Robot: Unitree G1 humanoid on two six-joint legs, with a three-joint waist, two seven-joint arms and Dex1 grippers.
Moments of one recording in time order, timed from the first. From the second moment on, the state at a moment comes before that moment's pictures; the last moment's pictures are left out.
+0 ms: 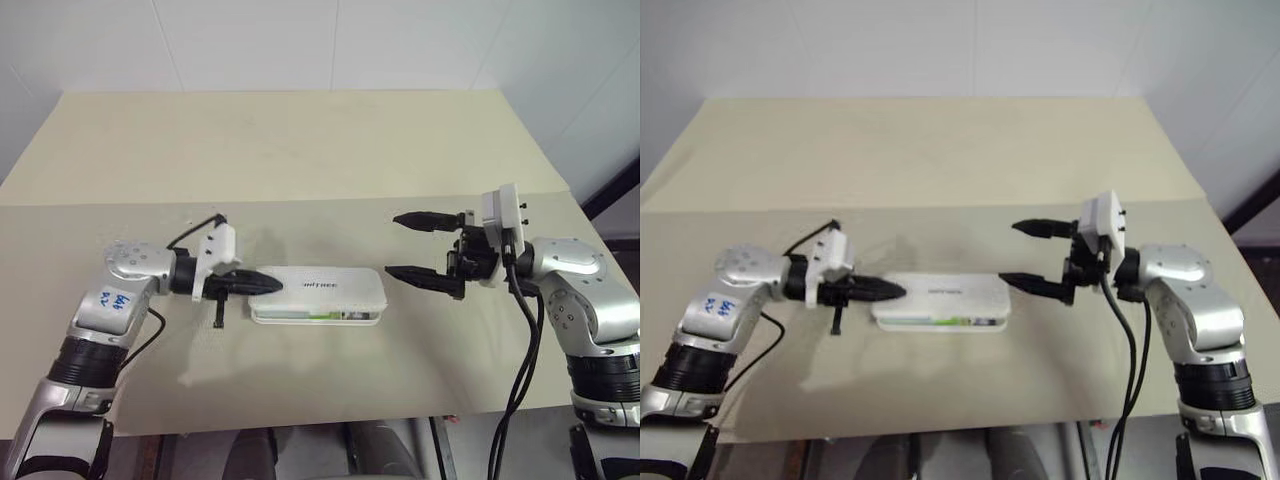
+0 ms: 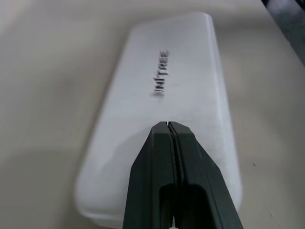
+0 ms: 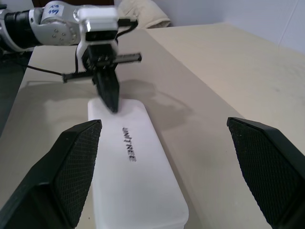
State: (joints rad) left arm -0.49 0.74 -0.13 0.01 -0.30 0.31 -1.25; right arm -0.45 -0.66 -0.08 -0.16 0.59 0.39 1.16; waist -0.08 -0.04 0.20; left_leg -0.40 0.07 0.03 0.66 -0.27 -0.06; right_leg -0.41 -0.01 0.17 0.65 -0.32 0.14
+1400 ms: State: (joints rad) left arm -0.29 0.82 0.36 -0.09 -0.44 0.31 -1.10; right arm -0.46 -0.73 -0.11 -0.04 0.54 0.26 1.23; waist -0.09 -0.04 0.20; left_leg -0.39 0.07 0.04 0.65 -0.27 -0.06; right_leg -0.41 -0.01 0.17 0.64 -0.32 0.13
